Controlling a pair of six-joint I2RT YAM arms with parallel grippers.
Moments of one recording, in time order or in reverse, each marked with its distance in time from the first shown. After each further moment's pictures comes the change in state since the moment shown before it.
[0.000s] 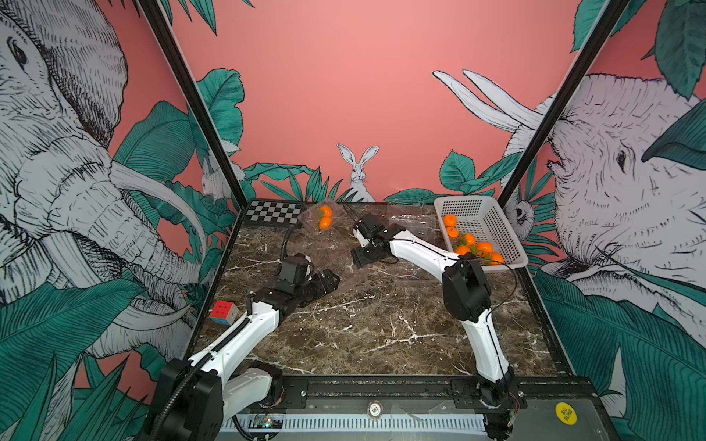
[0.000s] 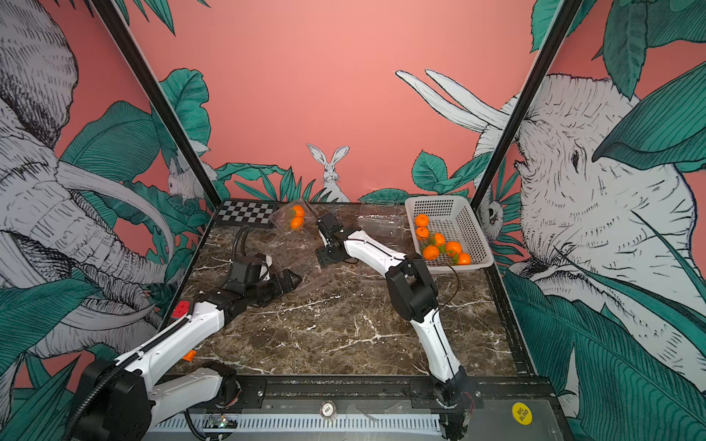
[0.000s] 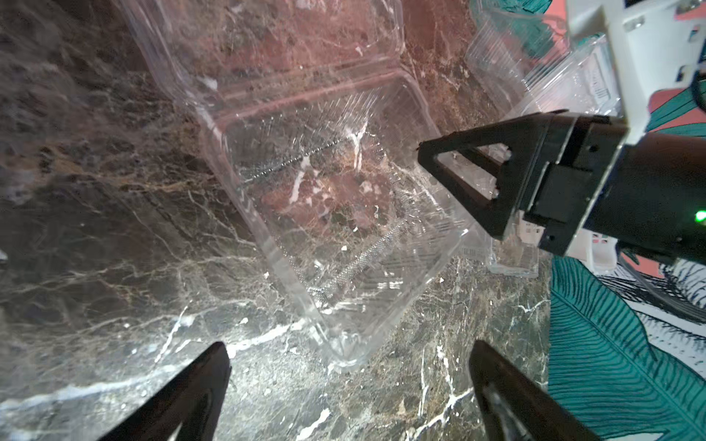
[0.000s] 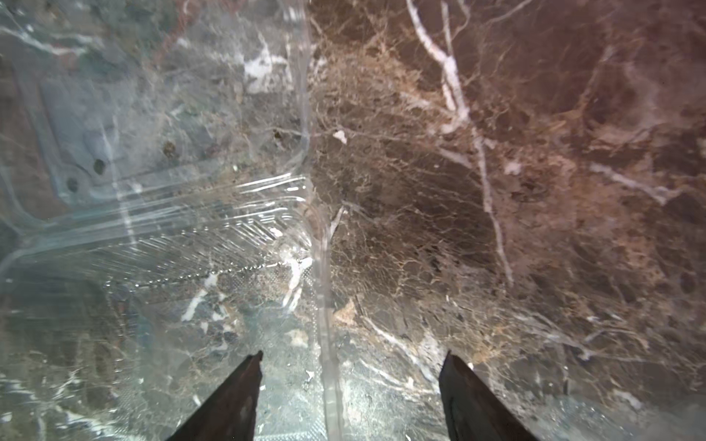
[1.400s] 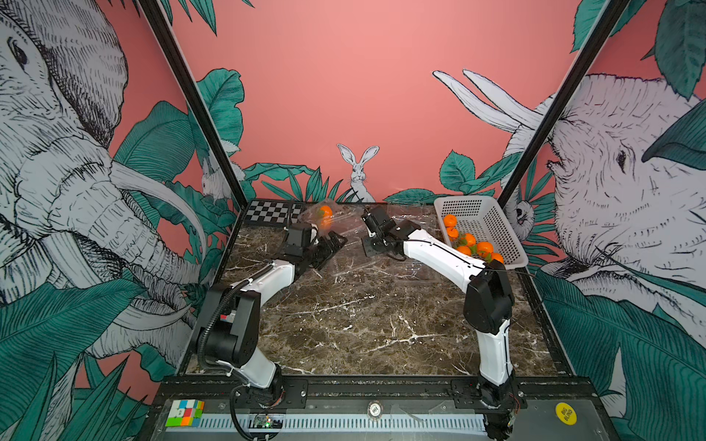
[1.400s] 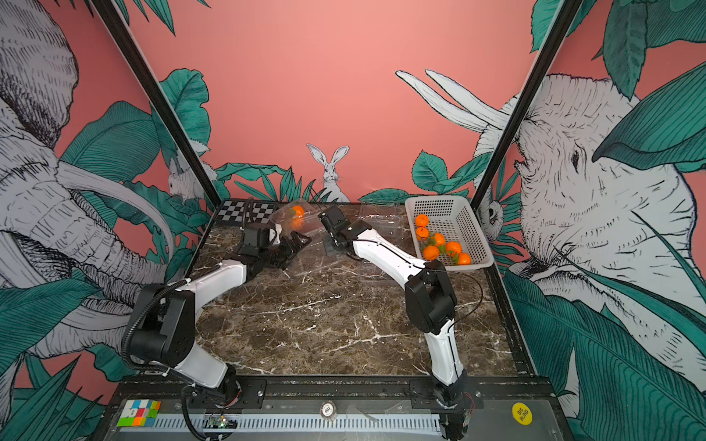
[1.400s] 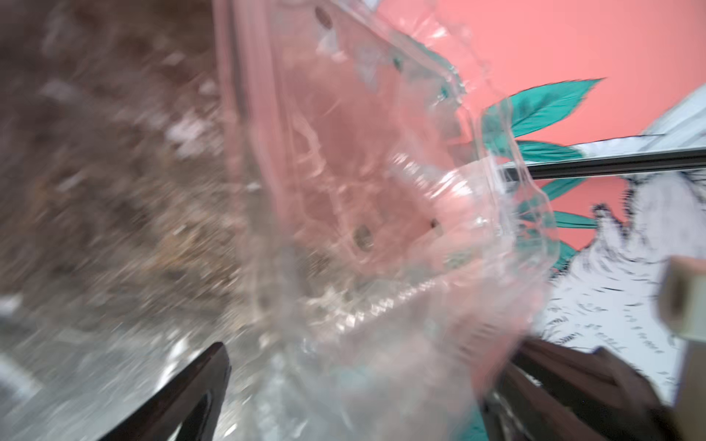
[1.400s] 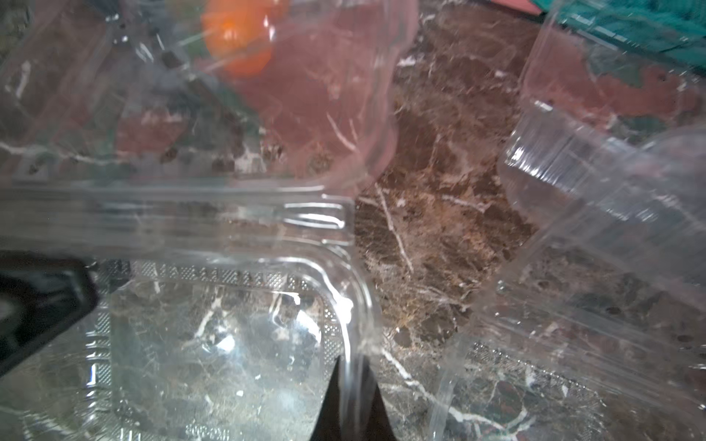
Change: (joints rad) left arm 0.103 0.481 0.405 0.278 0.177 -0.109; right arm -0.011 -0.213 -0.080 0.046 0.207 0.099
